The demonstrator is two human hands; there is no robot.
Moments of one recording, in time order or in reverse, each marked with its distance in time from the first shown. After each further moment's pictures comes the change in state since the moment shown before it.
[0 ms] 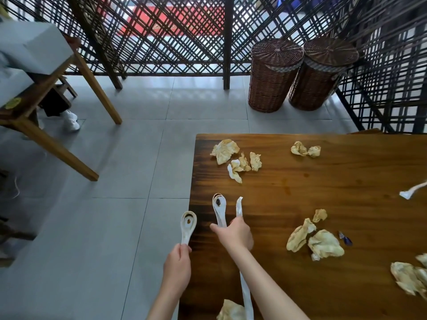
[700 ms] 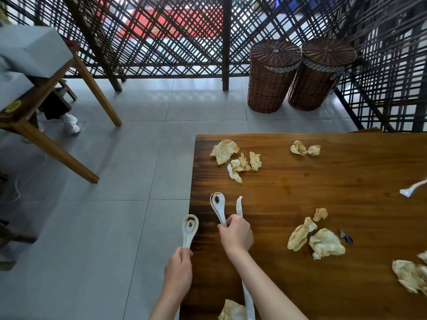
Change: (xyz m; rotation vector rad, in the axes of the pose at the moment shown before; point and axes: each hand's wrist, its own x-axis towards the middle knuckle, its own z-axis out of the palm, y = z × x) left_hand -0.005 -0.004 0.001 0.013 -0.014 -0.014; right_hand 0.000 0.001 0.010 0.016 0.158 -0.149
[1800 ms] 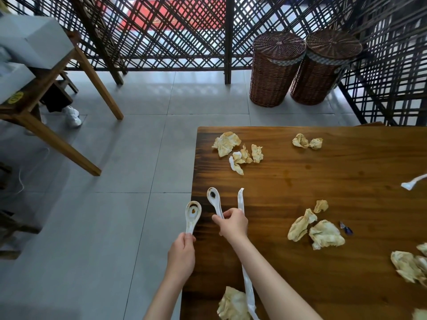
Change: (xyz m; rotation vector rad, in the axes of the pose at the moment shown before) left_hand 0.002 0.002 -0.001 -0.045 -0.029 0.061; right_hand -0.001 -0.001 0.000 0.249 -0.232 0.058
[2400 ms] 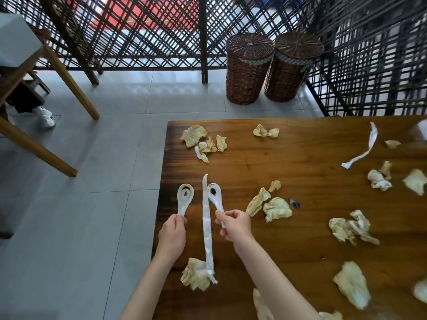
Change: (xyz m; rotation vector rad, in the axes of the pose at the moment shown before) left_hand -0.052 0.039 0.037 0.012 -0.040 0.104; right_hand -0.072 0.051 -0.102 0.502 -0.045 0.164
